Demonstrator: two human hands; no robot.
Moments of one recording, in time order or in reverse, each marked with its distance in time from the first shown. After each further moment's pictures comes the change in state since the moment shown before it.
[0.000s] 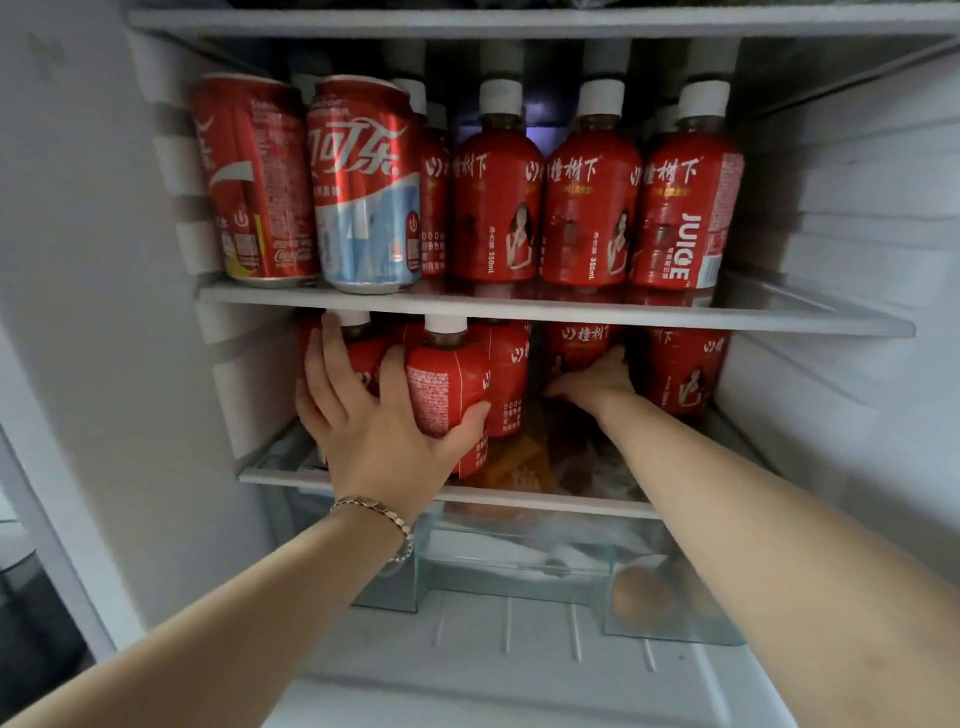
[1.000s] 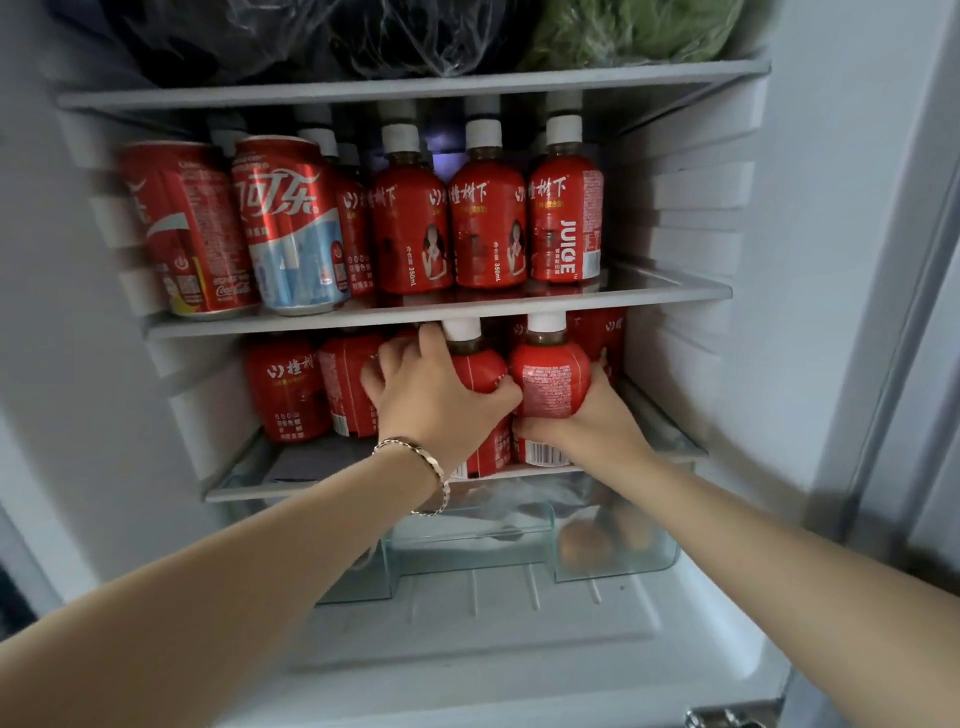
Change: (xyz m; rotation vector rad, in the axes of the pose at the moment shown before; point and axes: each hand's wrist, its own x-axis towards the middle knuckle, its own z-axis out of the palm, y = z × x) left_hand 0.014 0.085 -0.037 -0.183 -0.367 0.072; right_hand -0.120 0.035 -0.055 0.152 -0.033 -0.340
